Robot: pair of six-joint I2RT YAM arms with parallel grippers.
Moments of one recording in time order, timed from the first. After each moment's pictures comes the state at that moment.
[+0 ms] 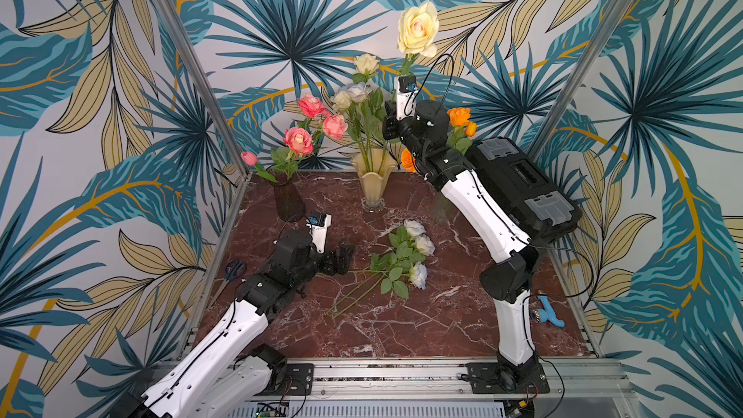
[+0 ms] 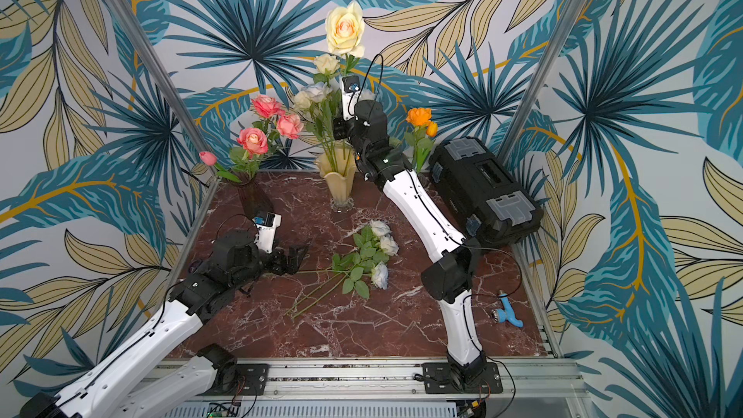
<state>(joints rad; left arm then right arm) -0.47 0.88 0.72 -0.33 0.07 -0.28 0.56 2.11 2.37 -0.22 0.20 0.00</state>
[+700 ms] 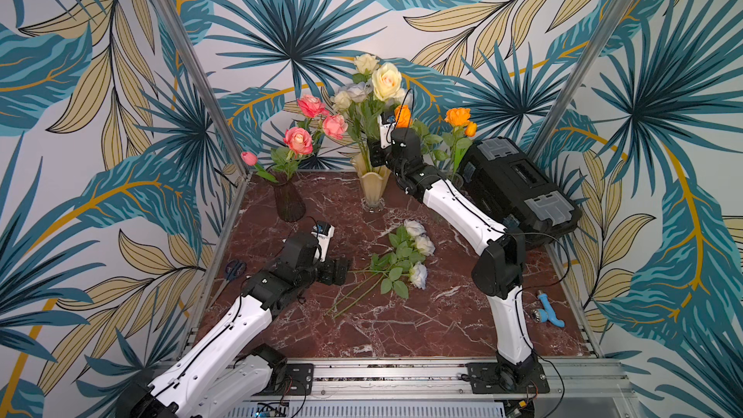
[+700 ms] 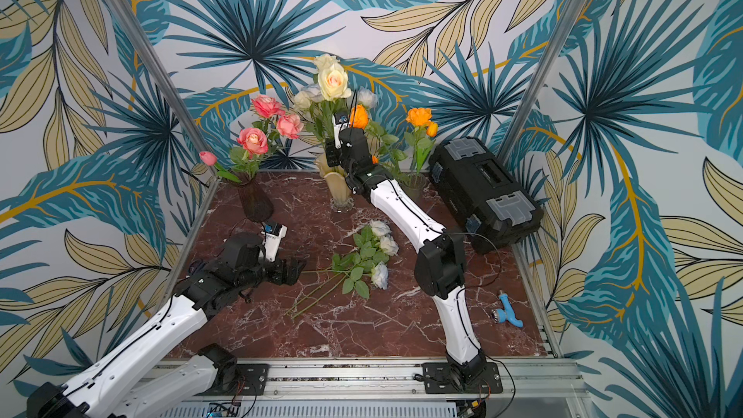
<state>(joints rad) -0.47 0.93 0.72 -0.51 0.06 -0.22 0.57 2.18 2.15 -0.15 0.20 0.10</state>
